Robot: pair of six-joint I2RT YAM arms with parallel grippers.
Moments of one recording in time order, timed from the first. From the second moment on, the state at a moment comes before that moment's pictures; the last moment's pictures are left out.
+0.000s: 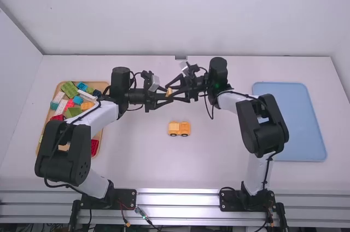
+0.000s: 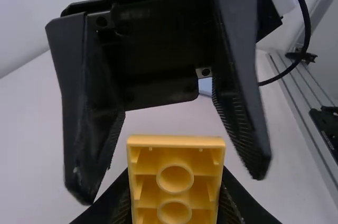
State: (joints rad) left arm -0.12 1.63 0.88 0.19 1.22 0.38; right arm 0.32 2.02 1.13 0.85 -1.54 0.26
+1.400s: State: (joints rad) left arm -0.12 1.63 0.88 0.25 1.21 0.35; right arm 0.32 2.02 1.13 0.85 -1.51 0.26
